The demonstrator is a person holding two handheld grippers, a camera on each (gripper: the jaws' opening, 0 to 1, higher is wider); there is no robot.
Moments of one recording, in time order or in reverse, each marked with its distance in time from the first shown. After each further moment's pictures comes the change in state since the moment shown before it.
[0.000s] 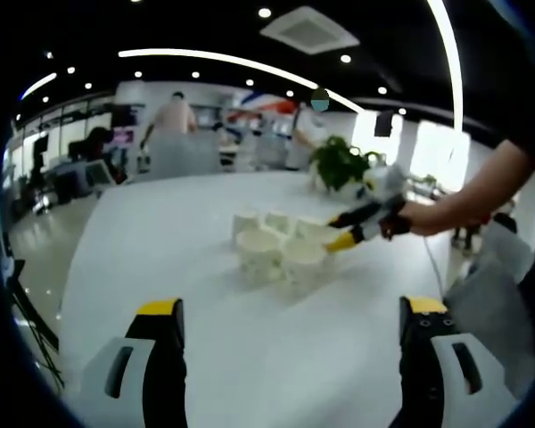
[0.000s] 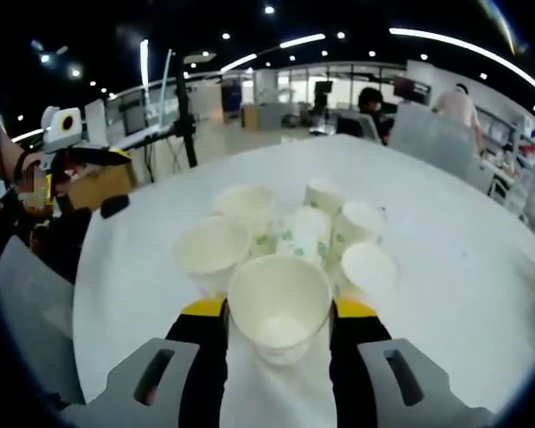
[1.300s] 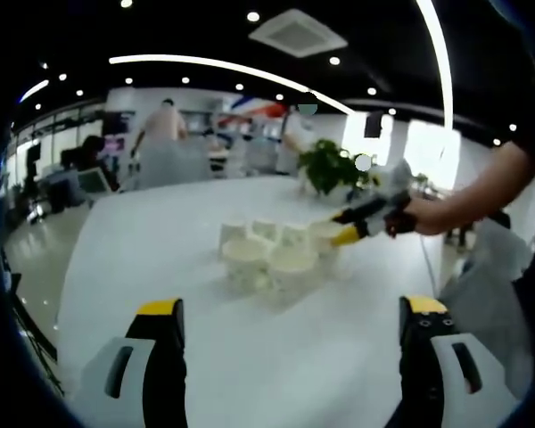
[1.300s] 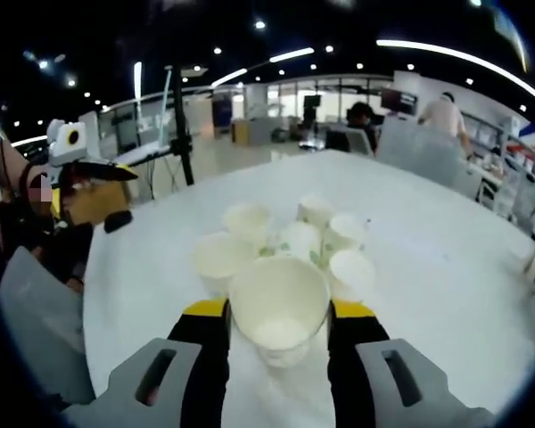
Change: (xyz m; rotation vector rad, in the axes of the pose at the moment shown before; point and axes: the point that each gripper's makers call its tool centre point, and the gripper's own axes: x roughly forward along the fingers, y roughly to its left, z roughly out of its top) left arm 0.004 -0.017 0.009 0.029 -0.019 -0.039; right arm -0.038 0.005 0.011 0.022 -0.074 -0.045
